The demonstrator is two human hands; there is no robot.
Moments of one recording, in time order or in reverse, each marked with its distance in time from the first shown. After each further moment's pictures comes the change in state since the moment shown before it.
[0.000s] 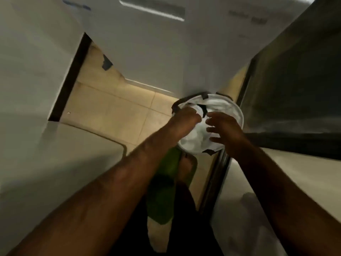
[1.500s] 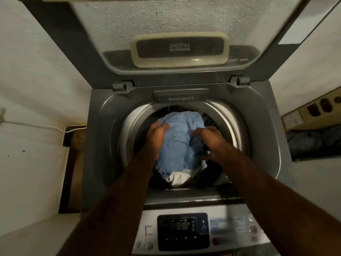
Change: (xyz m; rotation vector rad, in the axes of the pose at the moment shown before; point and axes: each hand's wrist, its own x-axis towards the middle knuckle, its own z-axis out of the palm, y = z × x) left_hand -0.390 -0.454 -0.455 -1.362 1.142 -0.097; right_hand -0.296 0.066 0.694 -0.966 -0.586 -0.079
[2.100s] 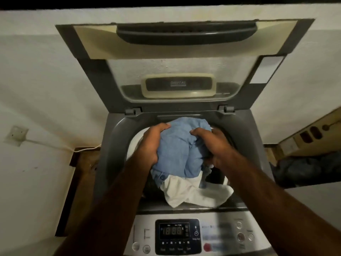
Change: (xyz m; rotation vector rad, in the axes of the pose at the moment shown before) left_hand -0.063 0.067 -0.013 -0.177 -0.146 0.070; right_hand -0.082 -0.045 -0.014 0.022 -0.004 -0.308
